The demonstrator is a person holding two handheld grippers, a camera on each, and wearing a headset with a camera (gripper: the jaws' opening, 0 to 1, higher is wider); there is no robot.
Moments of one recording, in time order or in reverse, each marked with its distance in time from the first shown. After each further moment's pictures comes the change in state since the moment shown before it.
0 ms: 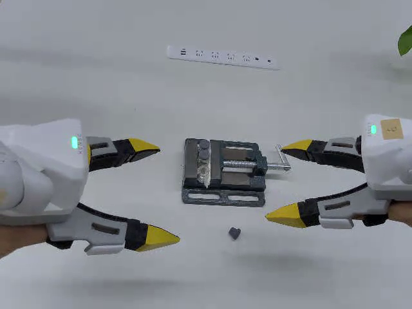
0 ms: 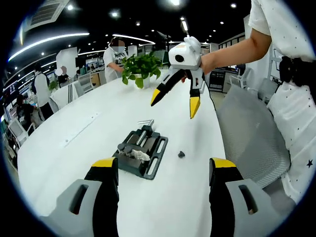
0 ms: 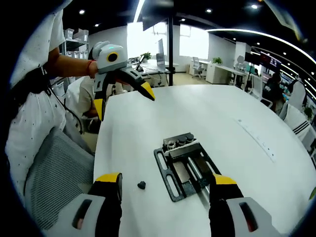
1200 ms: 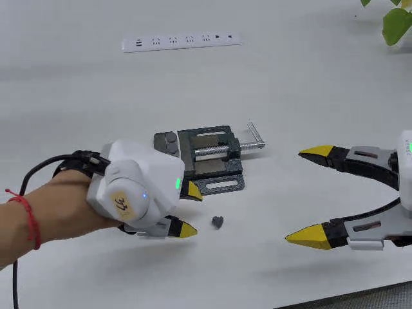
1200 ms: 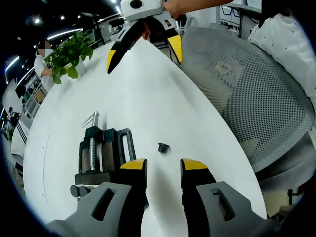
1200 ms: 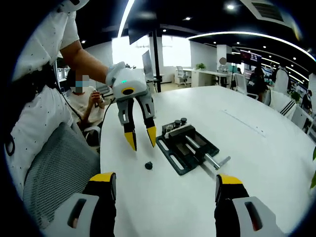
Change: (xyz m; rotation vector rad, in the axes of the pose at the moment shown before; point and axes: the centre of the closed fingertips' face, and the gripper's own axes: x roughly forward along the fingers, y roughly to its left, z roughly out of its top) left arm 0.117 -0.038 -0.058 0.401 0.306 -0.391; right arm -0.040 0.019 -0.049 0.129 -0.113 -0.085
